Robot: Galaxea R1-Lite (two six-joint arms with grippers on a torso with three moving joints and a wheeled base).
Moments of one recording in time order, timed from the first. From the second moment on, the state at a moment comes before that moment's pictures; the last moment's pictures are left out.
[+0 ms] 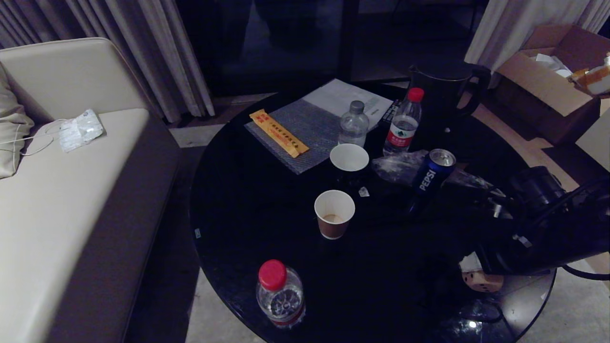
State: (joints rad) left arm -0.01 0.00 0.00 0.00 0.04 -0.05; right arm 0.12 1.72 -0.88 0.24 0.04 0.13
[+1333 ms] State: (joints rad) left arm -0.01 0.00 0.00 0.00 0.04 -0.05; right arm 0.01 0.82 -0.37 0.23 0.01 0.12
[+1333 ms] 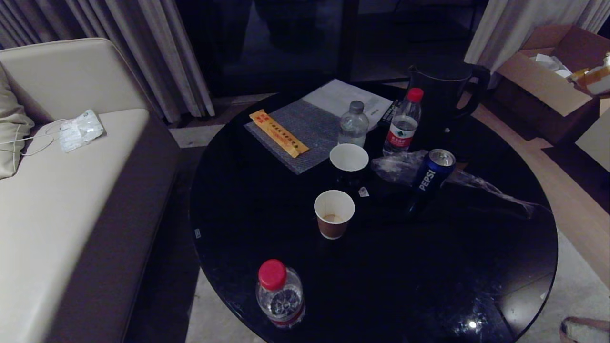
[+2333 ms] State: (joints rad) left arm -0.01 0.00 0.00 0.00 0.04 -0.05; right arm 0.01 0.02 -0.04 0.07 -0.03 0.11
